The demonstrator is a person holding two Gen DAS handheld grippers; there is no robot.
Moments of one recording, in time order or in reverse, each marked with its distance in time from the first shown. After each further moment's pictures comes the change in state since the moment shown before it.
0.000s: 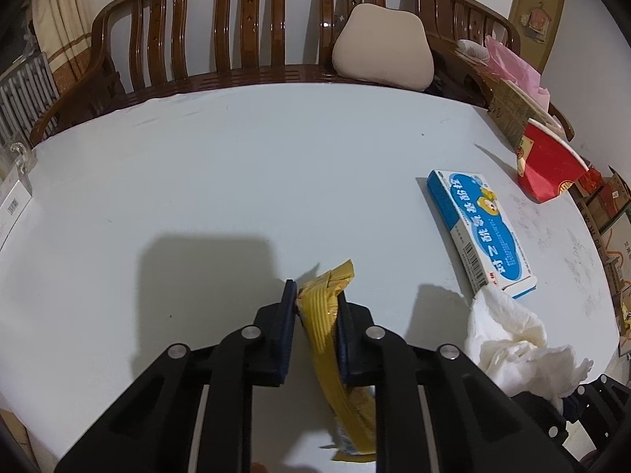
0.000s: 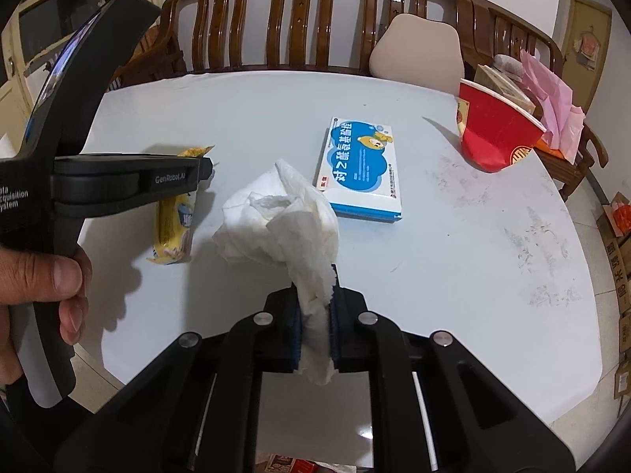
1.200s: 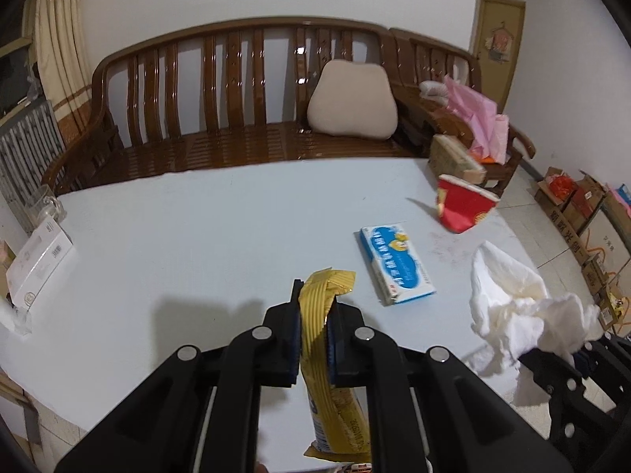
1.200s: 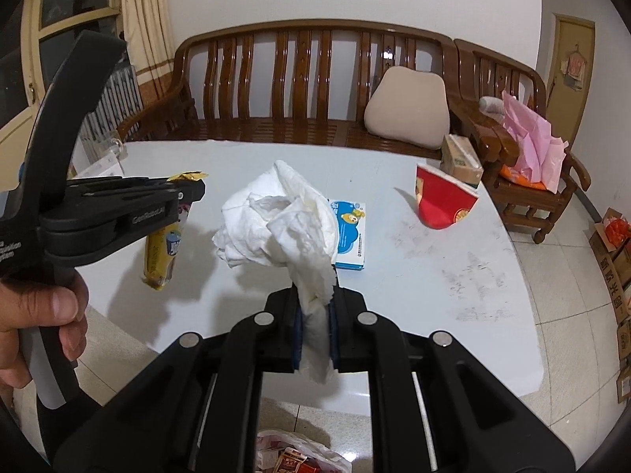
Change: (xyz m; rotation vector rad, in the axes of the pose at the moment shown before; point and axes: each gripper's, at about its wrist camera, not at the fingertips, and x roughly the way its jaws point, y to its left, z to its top) left arm -0.142 -0.018 -0.003 0.071 -0.179 -0.051; right arm -0.133 -0.004 0.016 0.005 -0.169 0.013
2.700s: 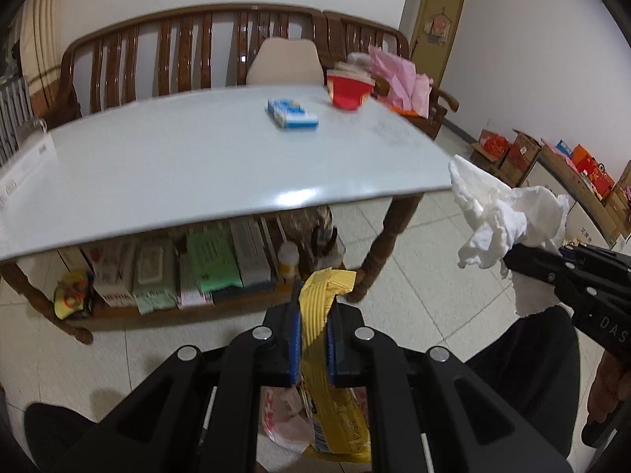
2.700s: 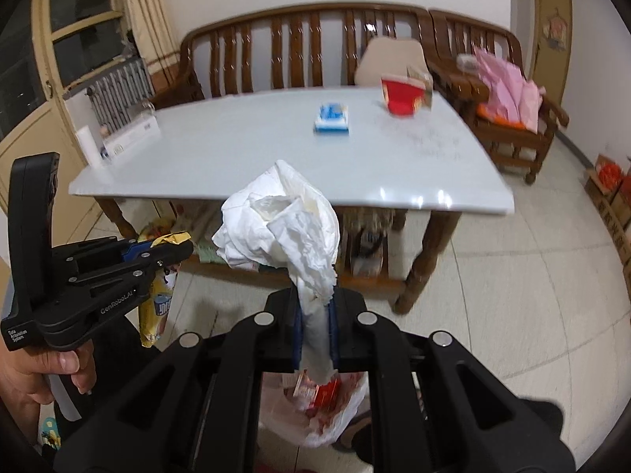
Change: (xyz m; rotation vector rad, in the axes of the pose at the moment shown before) left arm -0.095 -0.051 -0.239 0.065 0.044 -0.194; right arm -0.125 0.002 -0.188 0.096 0.077 0.030
